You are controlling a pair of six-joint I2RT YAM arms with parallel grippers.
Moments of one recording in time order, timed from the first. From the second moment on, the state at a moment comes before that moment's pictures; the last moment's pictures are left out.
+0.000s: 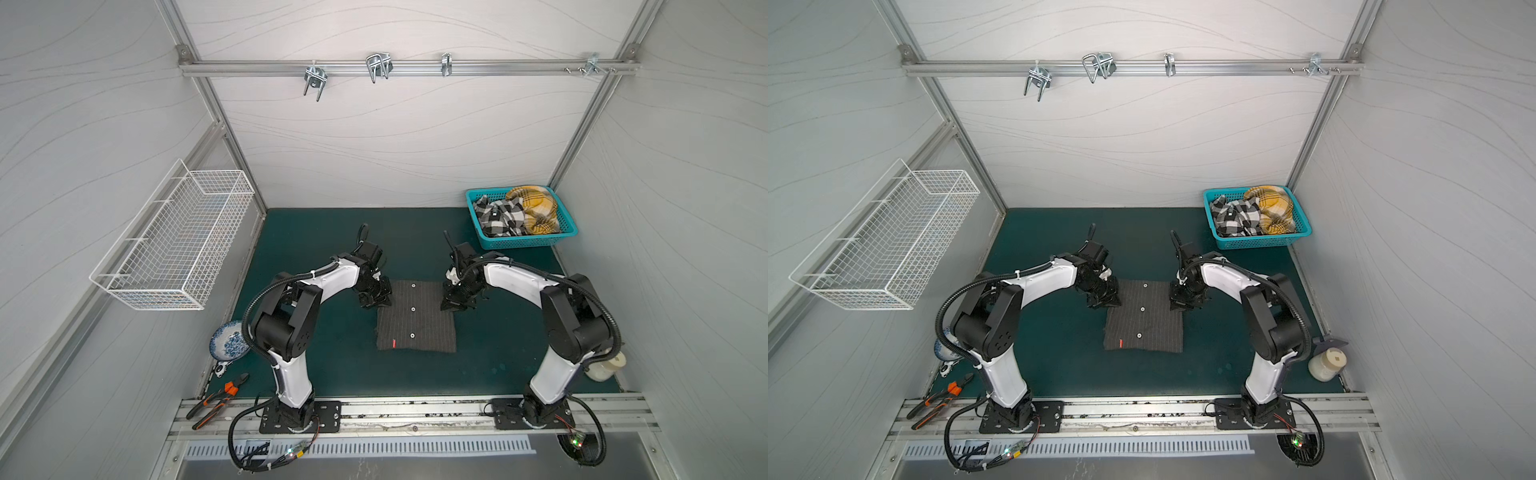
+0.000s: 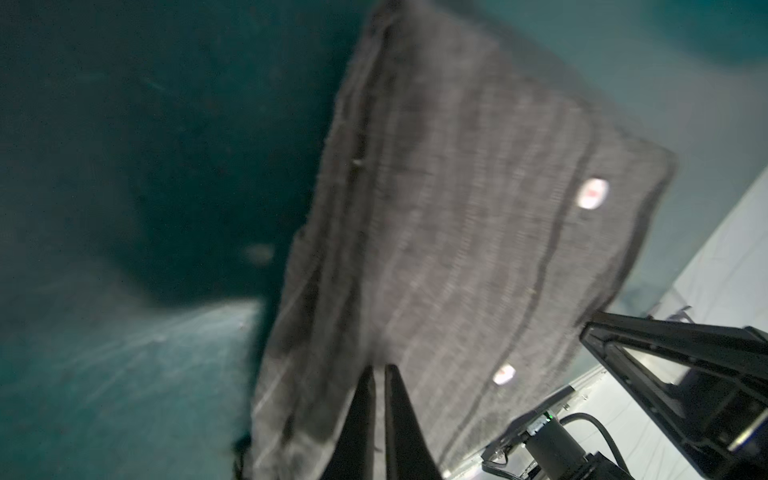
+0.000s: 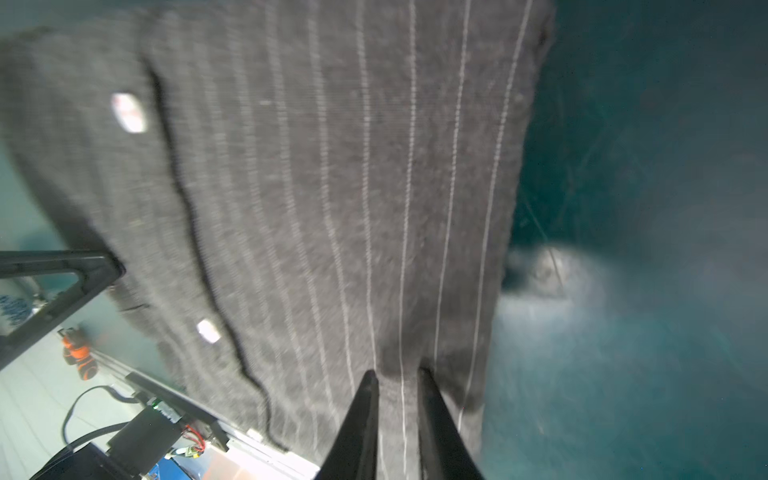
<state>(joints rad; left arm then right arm) -0.43 1.84 1.16 -0.68 0.44 -0.72 0.50 1.78 1.14 -0.77 -0.40 0.52</state>
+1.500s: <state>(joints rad) -0.35 1.60 1.27 -0.73 0.39 -0.71 0.39 1.66 1.29 -0.87 -0.38 0.46</state>
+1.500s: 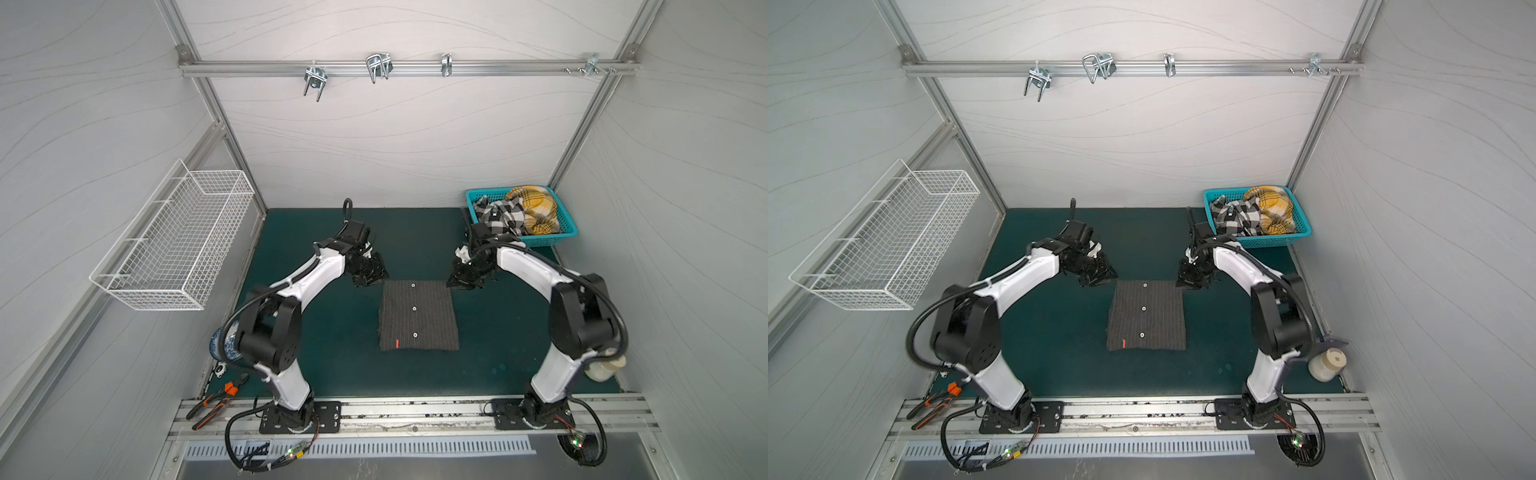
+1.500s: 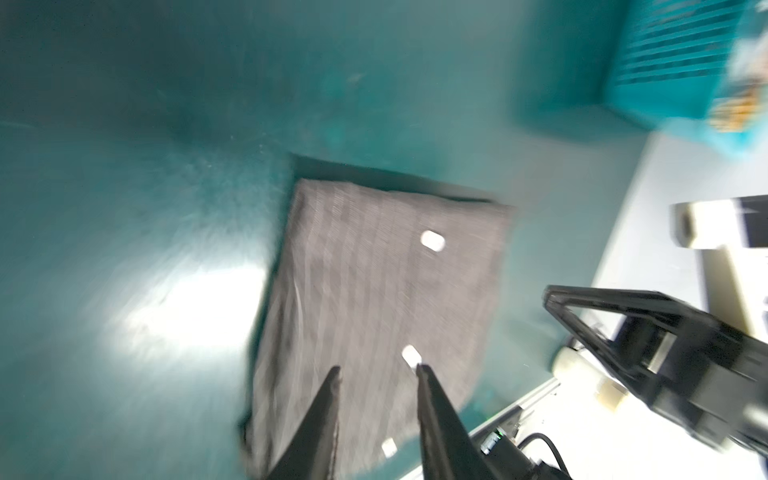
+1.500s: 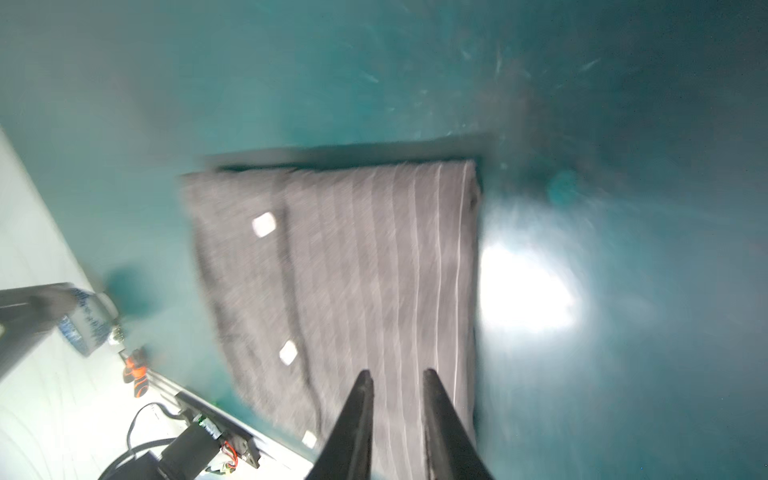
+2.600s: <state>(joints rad) -0.19 1.17 0.63 -0.63 0.54 -0.76 0.36 1.42 0.82 -0.72 -0.39 0.56</state>
